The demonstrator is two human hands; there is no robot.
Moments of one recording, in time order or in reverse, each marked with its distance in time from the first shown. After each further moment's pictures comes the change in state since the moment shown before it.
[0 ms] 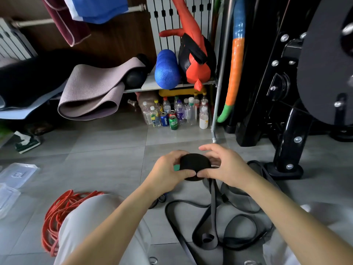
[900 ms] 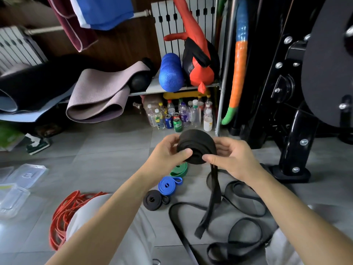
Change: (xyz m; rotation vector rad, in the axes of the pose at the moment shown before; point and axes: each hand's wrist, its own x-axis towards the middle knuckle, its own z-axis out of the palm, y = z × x) left_hand 0.006 0.035 -0.021 -0.417 -0.025 -0.037; right_hand 0.006 -0.006 -0.012 0.265 0.176 -0.170
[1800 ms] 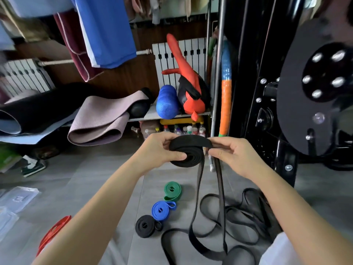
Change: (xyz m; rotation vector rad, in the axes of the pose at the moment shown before) left_hand 0.018 0.087 -0.002 0.260 -0.029 0.158; right_hand 0.013 -0.076 -0.055 -0.090 -0.009 -0.094
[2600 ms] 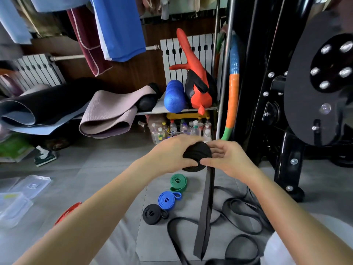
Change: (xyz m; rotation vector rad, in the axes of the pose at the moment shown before) left_hand -0.035 -0.001 0.014 0.804 -0.134 0.231; right_hand -0.024 0.006 0.047 0.078 -0.035 0.135
